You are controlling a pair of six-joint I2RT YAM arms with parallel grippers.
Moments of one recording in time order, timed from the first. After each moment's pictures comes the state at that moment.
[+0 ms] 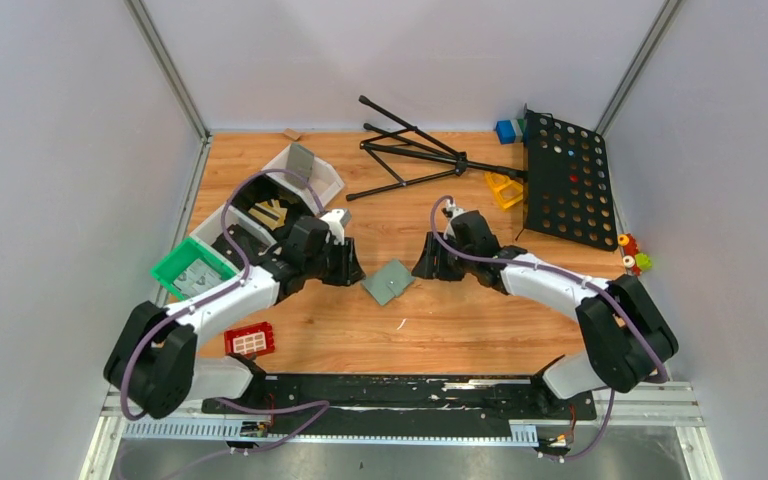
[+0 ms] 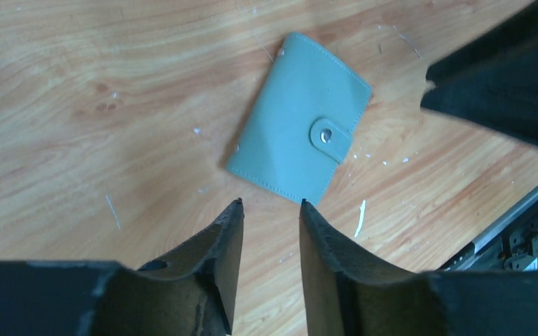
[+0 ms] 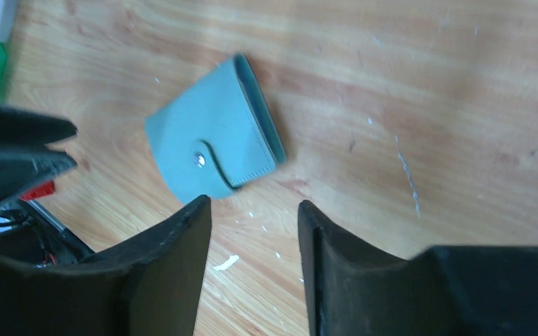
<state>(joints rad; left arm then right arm) -0.57 1.23 0.66 -0.15 0.21 -0.44 0.58 1.47 0.79 -0.08 -0.22 0.58</state>
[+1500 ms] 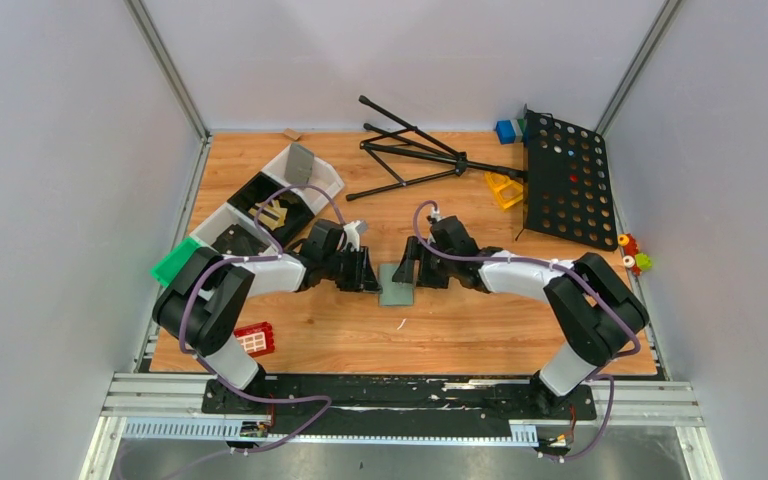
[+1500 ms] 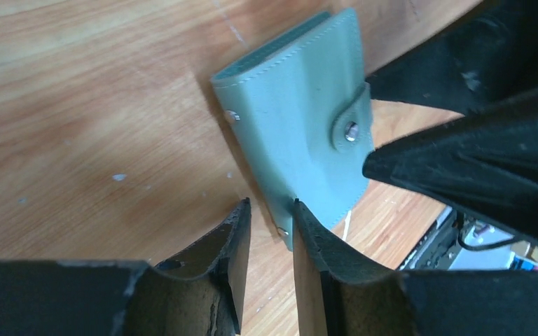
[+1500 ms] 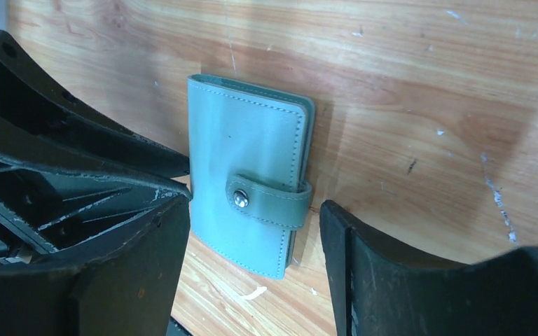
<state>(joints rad) -0.53 1.63 0.68 0.11 0.53 -0.51 0.63 1.63 0.76 0.09 -0.27 0.76</state>
